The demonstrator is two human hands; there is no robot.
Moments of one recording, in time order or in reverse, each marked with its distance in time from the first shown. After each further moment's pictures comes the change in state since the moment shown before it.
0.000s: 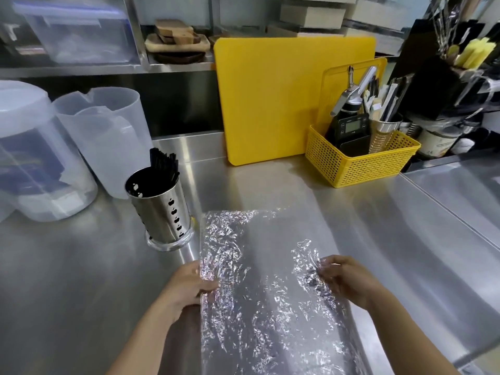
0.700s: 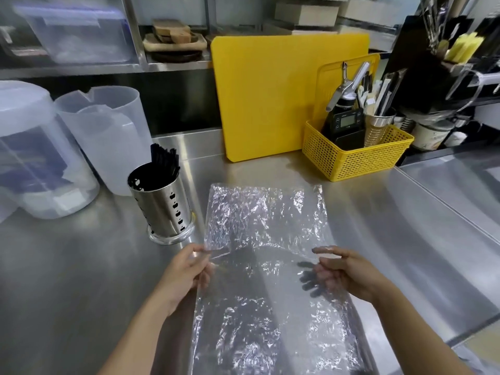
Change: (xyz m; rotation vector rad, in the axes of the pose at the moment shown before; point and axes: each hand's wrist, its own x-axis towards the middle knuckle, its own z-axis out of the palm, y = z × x) left_hand -0.016 -0.002 -0.010 -0.080 -0.056 0.338; right_hand -0.023 -0.003 -0.003 0.092 -0.166 -0.012
